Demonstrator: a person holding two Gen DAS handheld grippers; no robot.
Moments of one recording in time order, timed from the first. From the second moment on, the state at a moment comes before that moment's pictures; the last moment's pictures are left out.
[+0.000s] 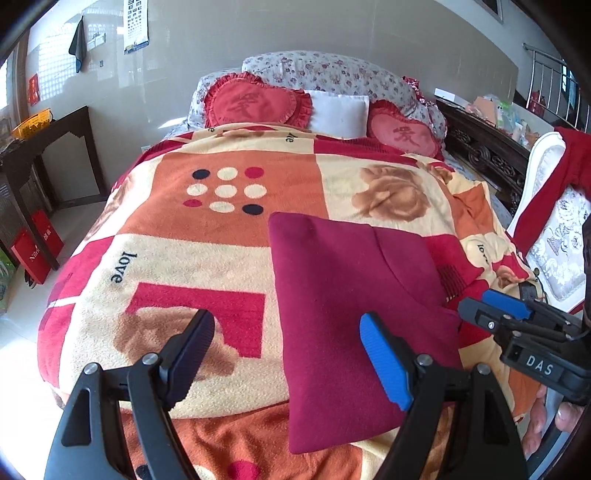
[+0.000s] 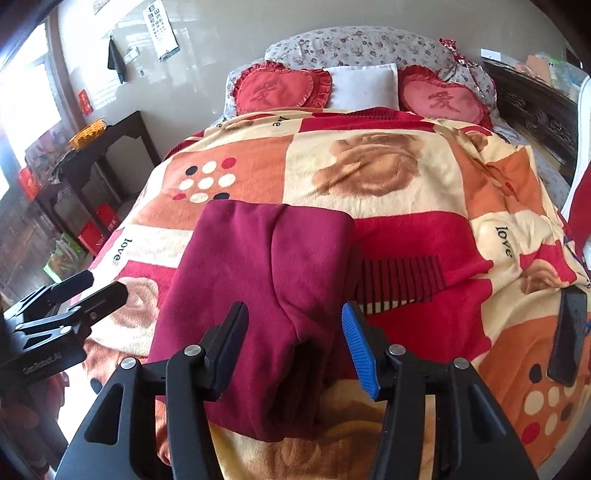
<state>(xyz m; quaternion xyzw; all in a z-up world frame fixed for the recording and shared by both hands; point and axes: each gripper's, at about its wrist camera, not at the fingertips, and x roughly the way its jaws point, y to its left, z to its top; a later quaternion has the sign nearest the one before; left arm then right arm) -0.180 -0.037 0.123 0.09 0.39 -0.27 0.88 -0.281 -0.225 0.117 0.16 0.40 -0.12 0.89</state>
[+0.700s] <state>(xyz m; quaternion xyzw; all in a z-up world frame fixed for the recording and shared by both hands) -0.179 -0.038 0.124 0.09 0.39 -0.26 0.88 -0.271 -0.222 0.115 0.15 0.41 -0.16 0.89</state>
